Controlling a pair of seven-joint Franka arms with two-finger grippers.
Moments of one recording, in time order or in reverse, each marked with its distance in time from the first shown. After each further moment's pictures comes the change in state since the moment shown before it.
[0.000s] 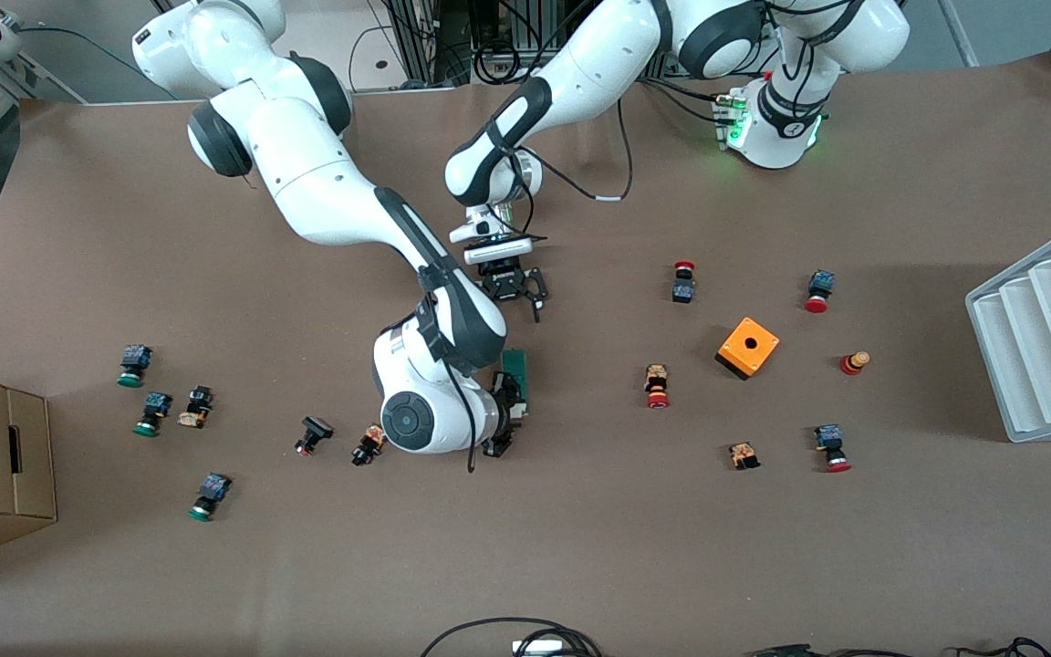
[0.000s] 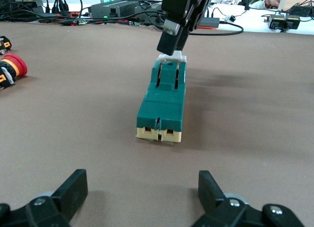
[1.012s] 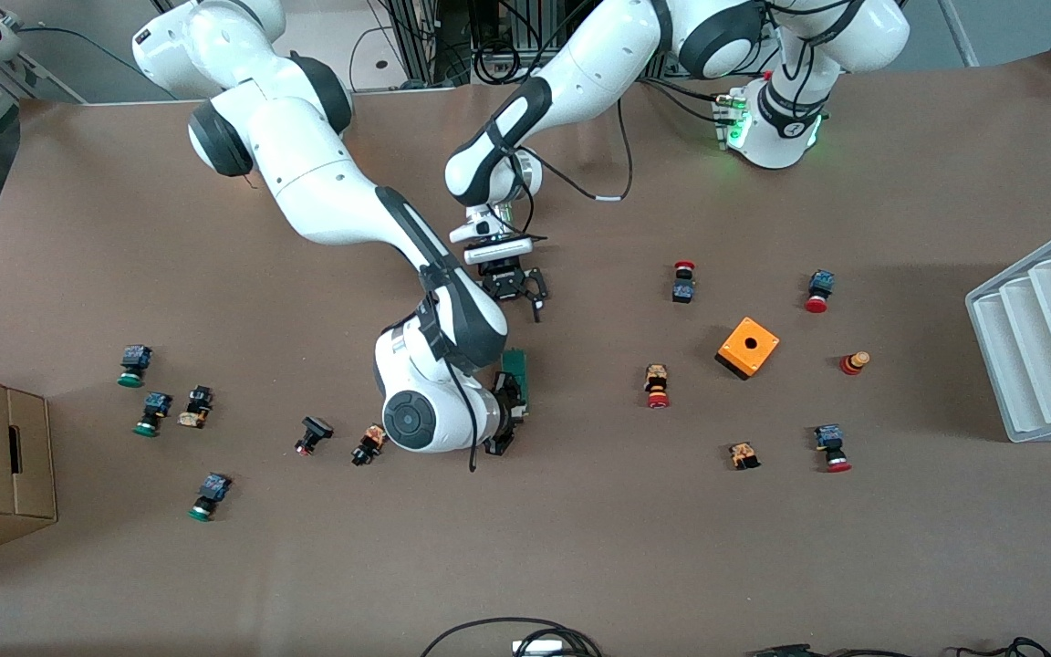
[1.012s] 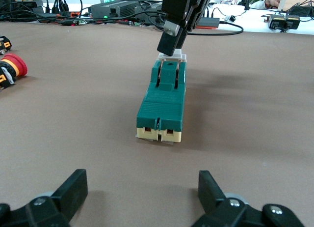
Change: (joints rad) left arm 0.000 0.000 0.000 0.000 0.000 0.000 0.000; right arm -0.001 -0.002 0.001 0.000 0.000 0.001 0.000
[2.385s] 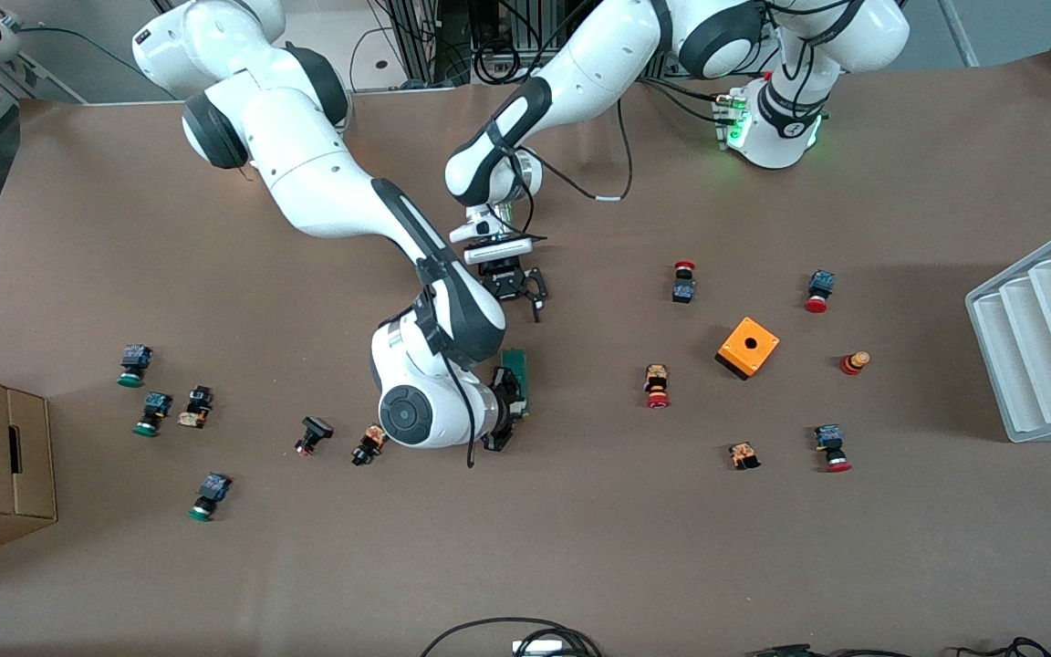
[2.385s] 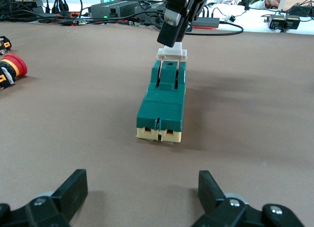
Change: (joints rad) left arm 0.000 0.000 0.000 0.000 0.000 0.000 0.000; right arm 0.003 -0.047 0.003 -0.051 0.000 0.001 -0.002
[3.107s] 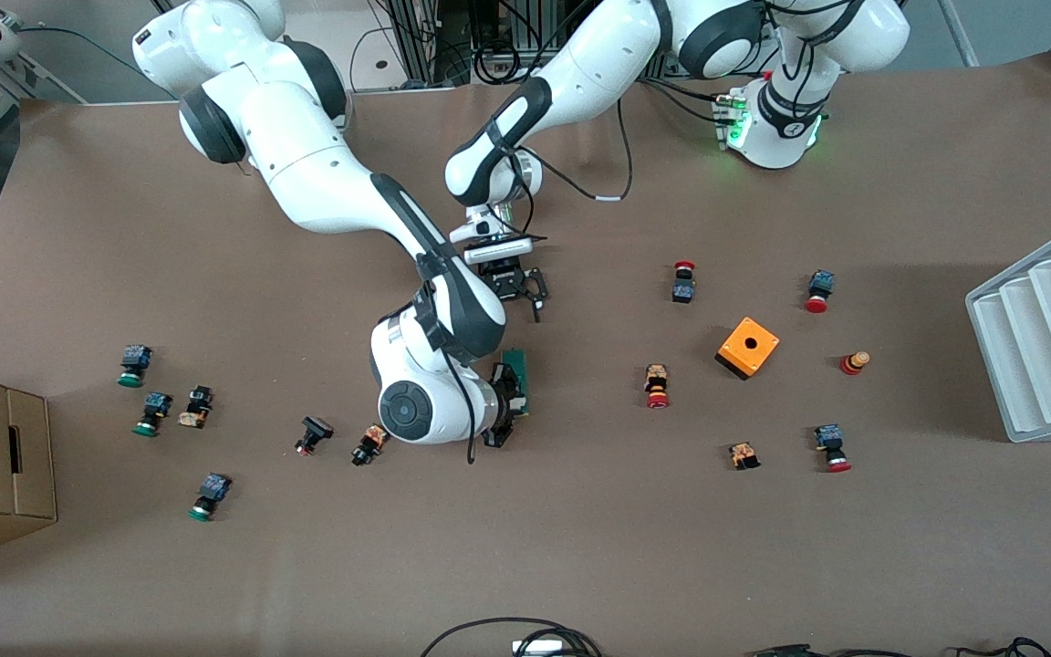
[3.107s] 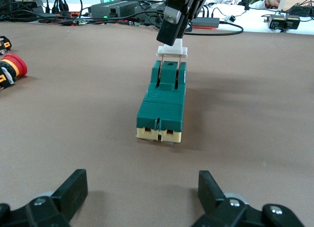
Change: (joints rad) left arm 0.000 0.000 0.000 0.000 0.000 0.000 0.000; right arm 0.007 -0.026 0.001 -0.040 0.000 0.005 -0.015
